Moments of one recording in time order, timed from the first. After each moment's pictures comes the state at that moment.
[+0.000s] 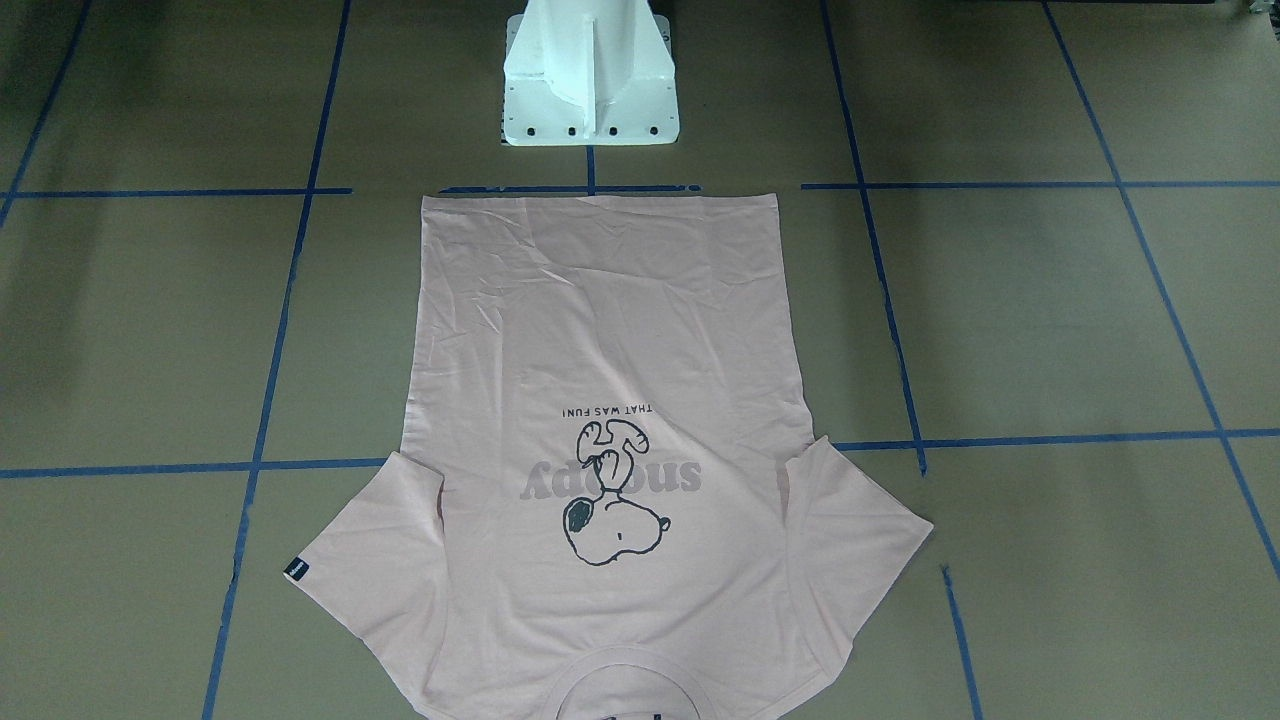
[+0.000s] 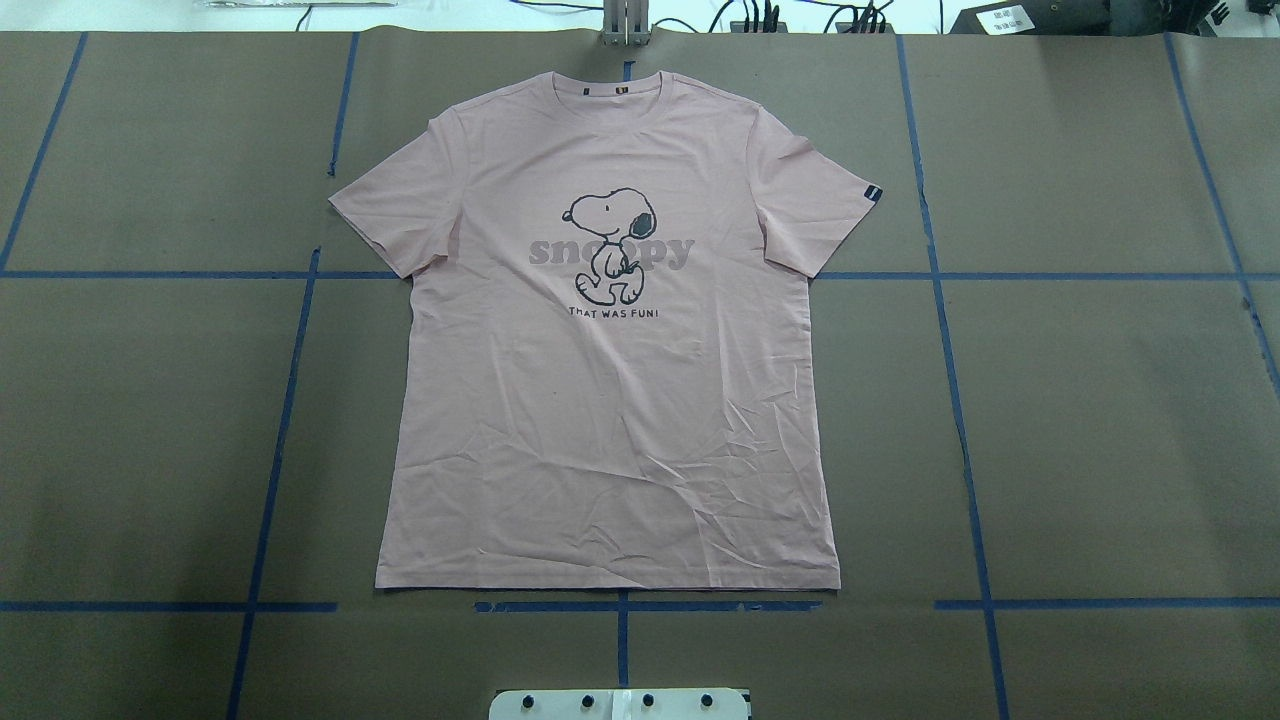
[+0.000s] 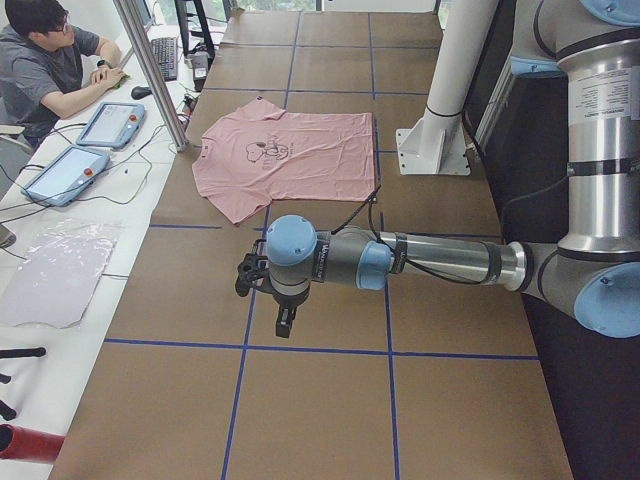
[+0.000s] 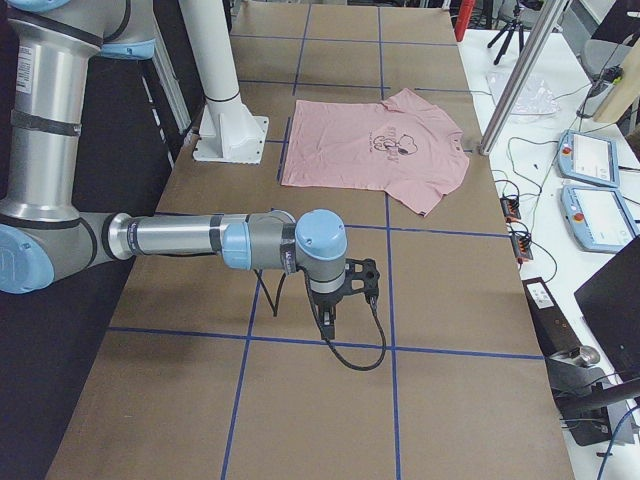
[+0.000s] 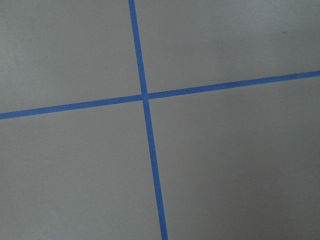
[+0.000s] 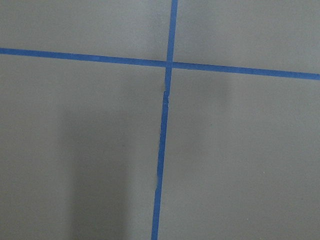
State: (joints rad) left arm -1.57 -1.45 -1.77 -1.64 -2.41 0.04; right arm 1.61 -1.78 1.86 -1.61 2.33 -0.07
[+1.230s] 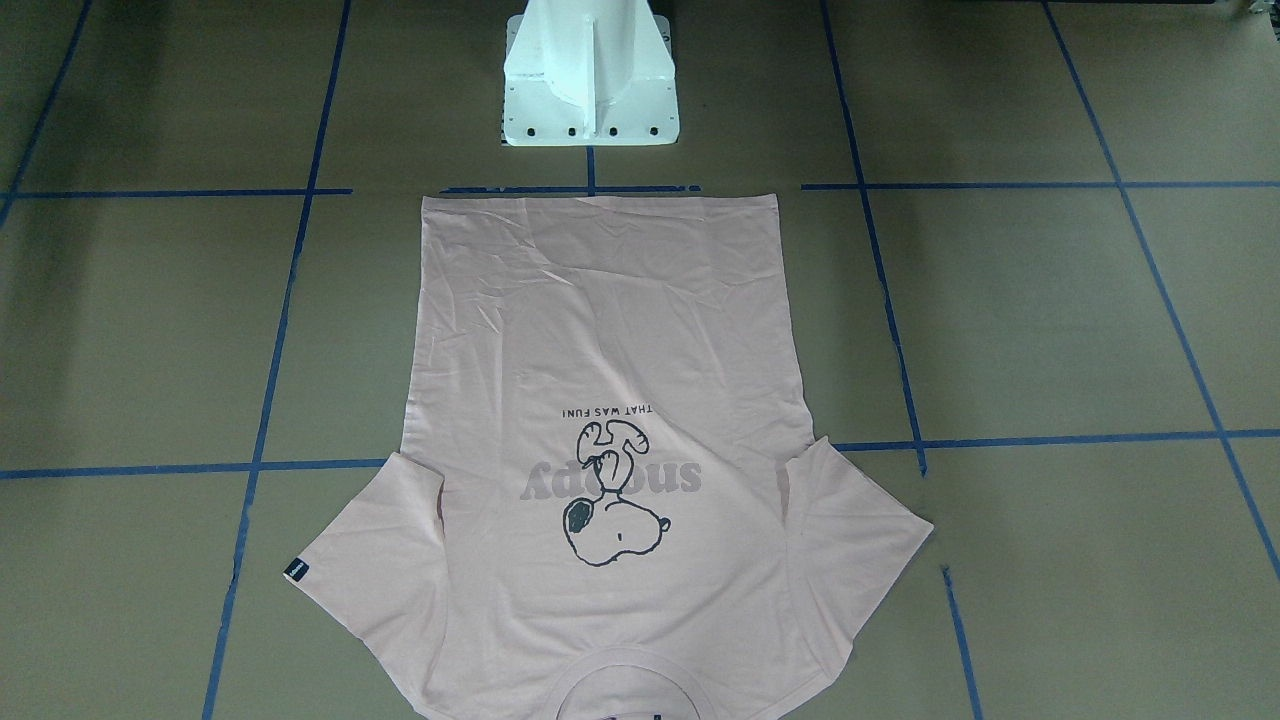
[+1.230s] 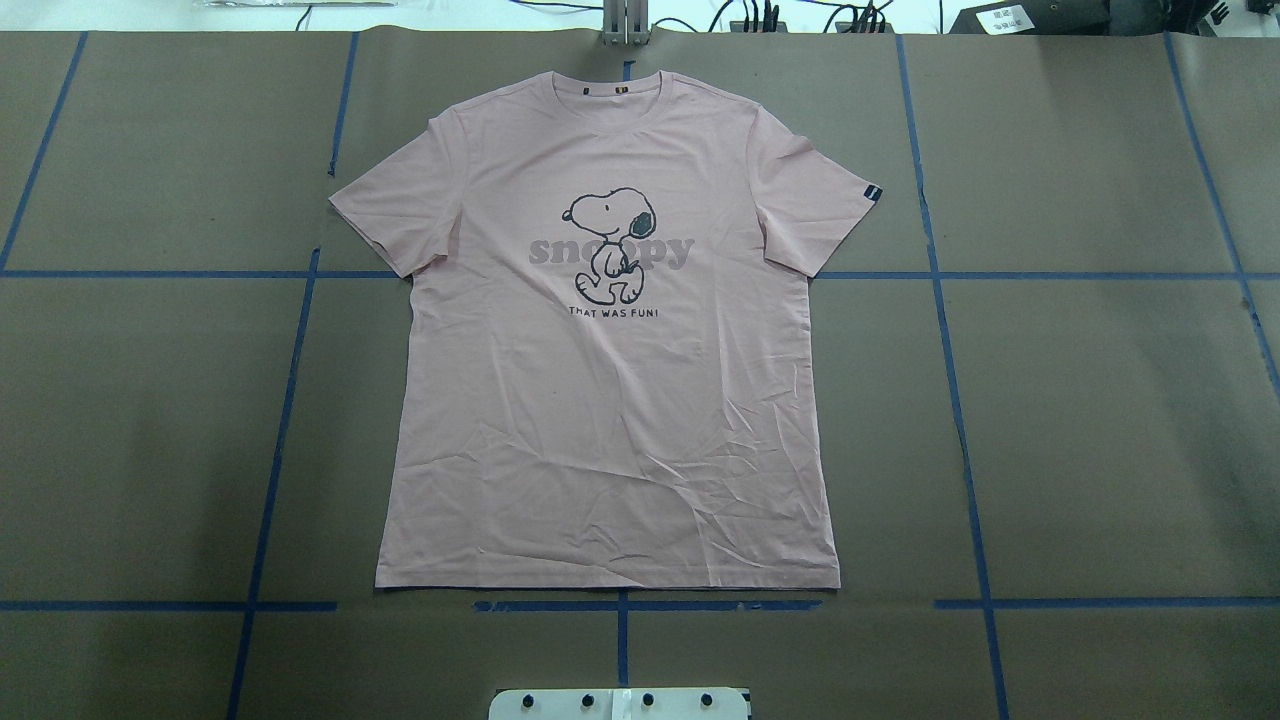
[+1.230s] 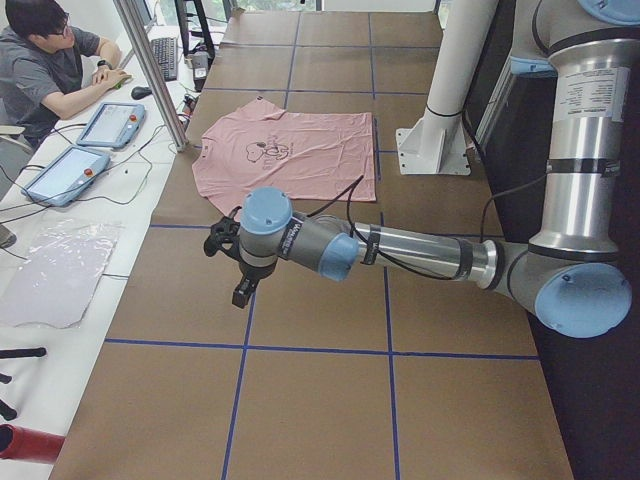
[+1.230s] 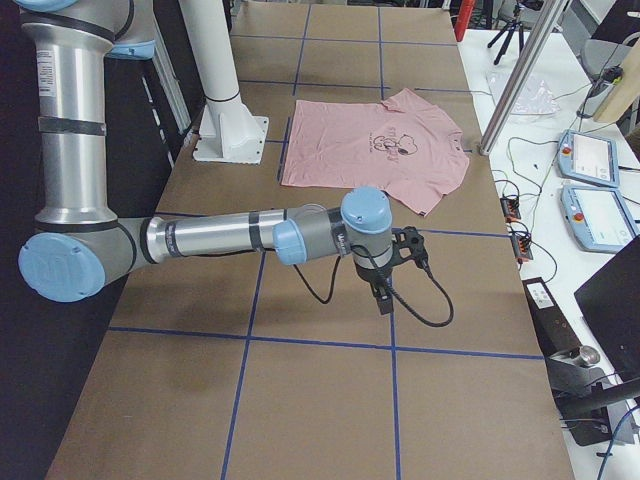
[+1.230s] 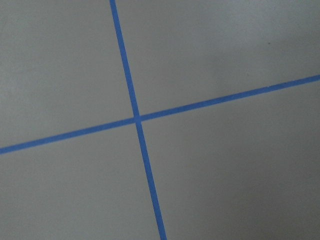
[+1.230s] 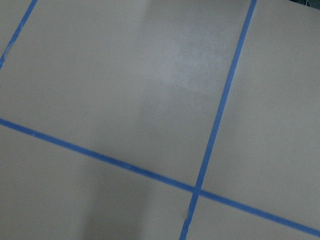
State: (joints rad) left arm -1.55 -1.64 -1.67 -1.86 -2.40 0.04; right arm 1.54 -1.50 1.59 -1.29 2.34 -0.05
